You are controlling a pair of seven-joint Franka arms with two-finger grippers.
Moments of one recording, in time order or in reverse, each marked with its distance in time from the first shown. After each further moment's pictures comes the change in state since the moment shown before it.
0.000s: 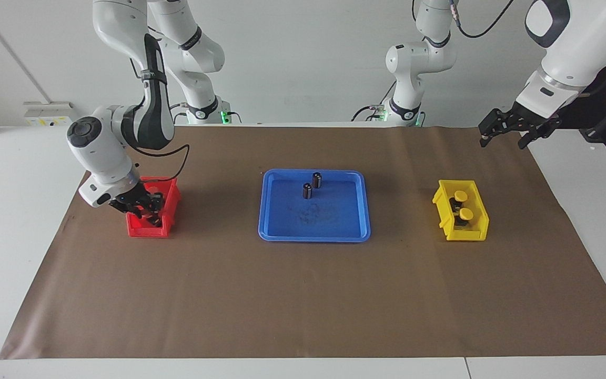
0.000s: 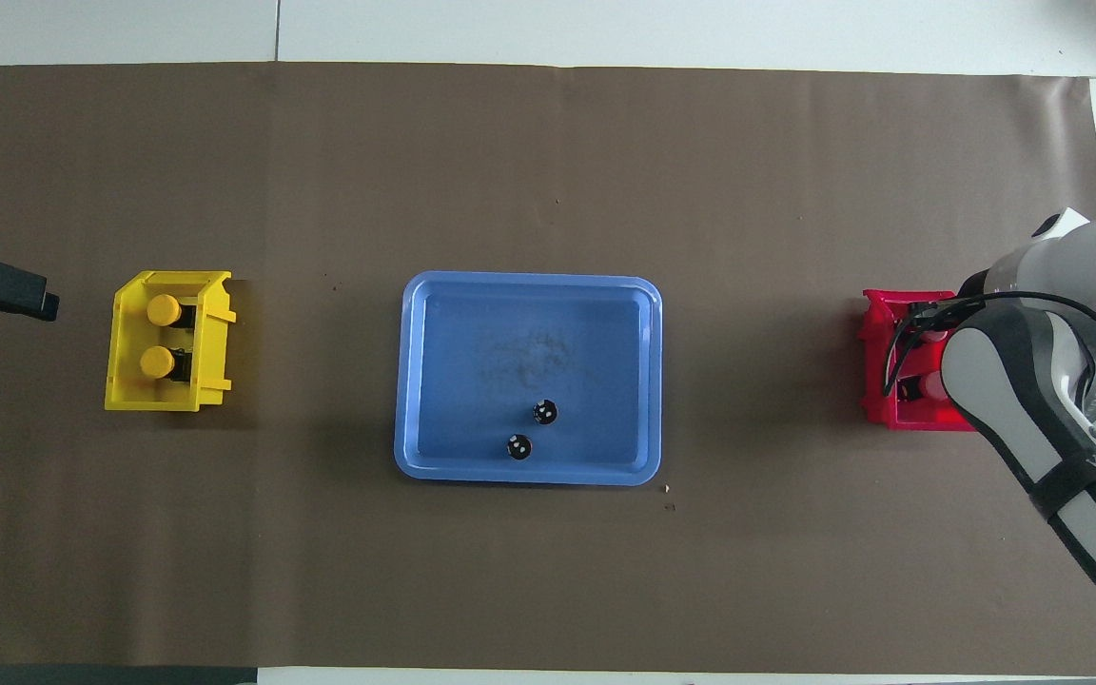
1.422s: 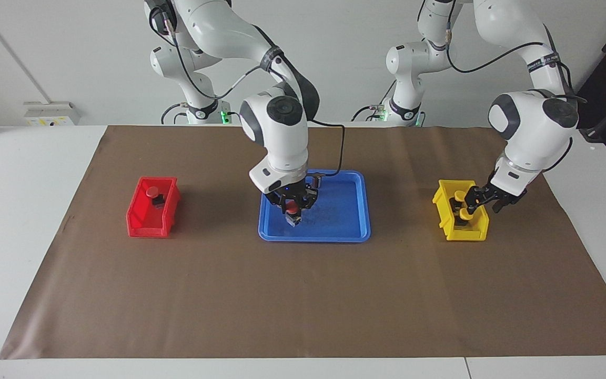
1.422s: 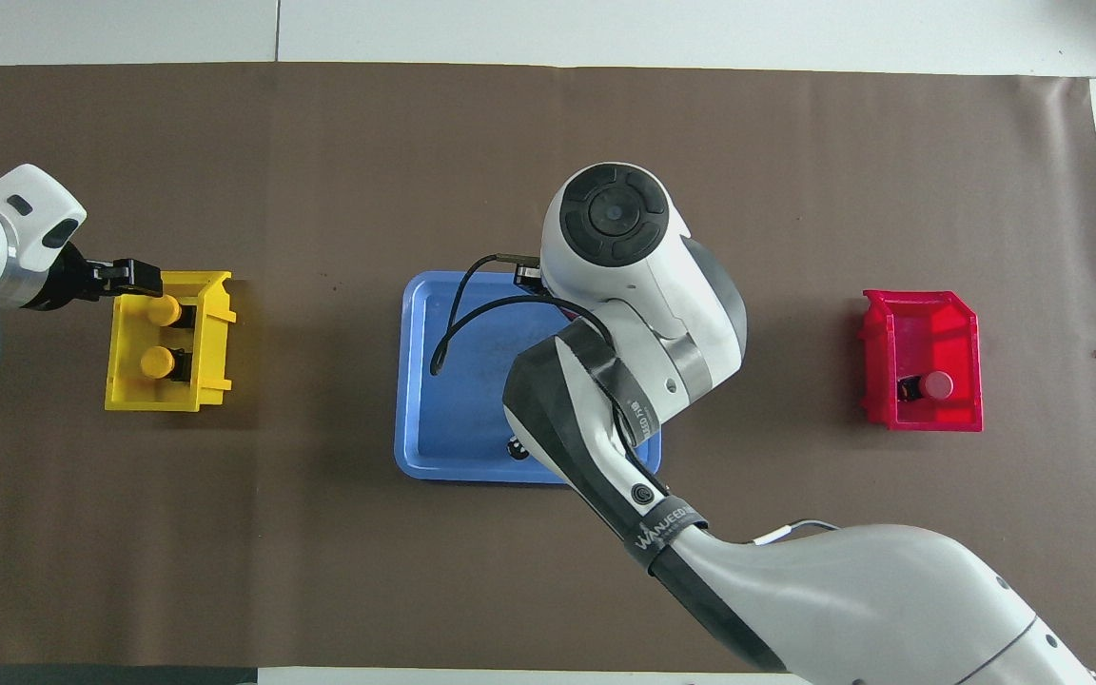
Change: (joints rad) left arm 0.047 0.133 -0.006 -0.398 0.001 0.662 -0.064; right arm 0.686 0.332 0.013 0.558 -0.018 -0.155 0.948
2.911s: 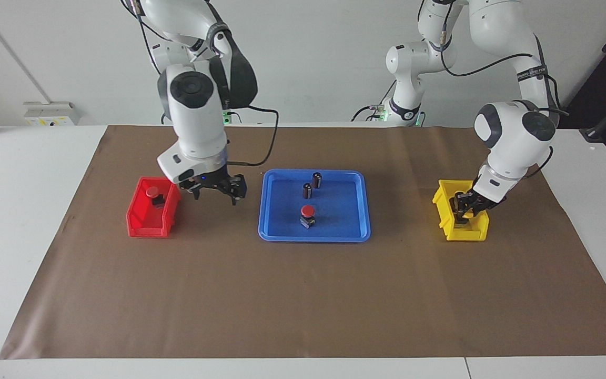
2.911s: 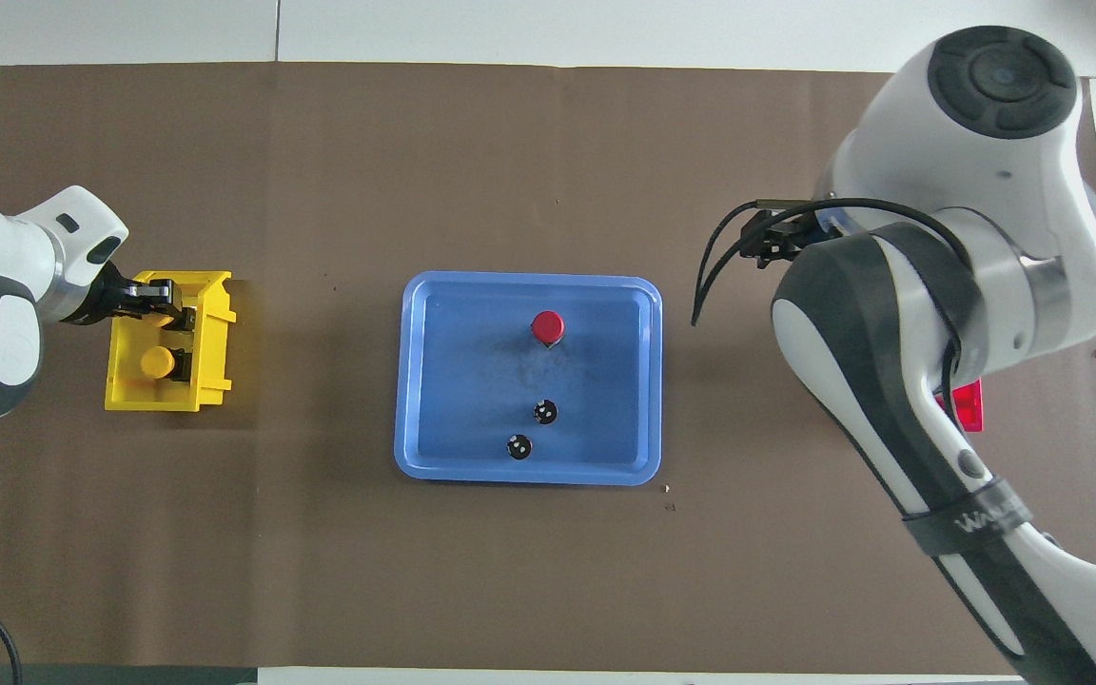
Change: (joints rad) left arm -0.026 0.014 -0.003 0.035 0.000 -0.109 -0.022; right arm -0.364 -0.328 -0.035 -0.153 -0.032 -0.304 -0.502
